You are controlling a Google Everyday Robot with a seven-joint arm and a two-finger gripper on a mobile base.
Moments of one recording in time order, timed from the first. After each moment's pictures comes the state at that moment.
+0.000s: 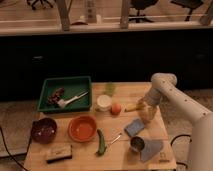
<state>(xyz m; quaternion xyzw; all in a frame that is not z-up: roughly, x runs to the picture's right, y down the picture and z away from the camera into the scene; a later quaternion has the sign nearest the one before) 0.271 0.147 0.904 -0.35 -0.15 -0.12 0.92</state>
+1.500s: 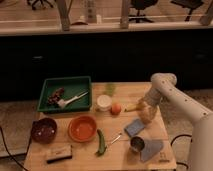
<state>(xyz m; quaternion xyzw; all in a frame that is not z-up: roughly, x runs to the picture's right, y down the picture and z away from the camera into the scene) 0.275 0.144 0.904 -0.34 -0.14 -0.14 0.92</state>
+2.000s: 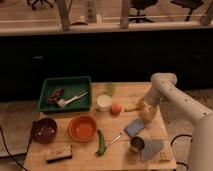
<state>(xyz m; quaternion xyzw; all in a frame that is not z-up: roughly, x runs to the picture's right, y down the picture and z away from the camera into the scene) 0.277 0.142 0.904 -0.34 -0.14 -0.14 0.92</state>
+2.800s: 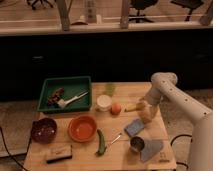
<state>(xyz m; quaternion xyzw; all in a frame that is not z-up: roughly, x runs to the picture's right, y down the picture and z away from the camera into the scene) 0.281 0.139 0.905 -0.34 -0.14 -0.14 0.92</state>
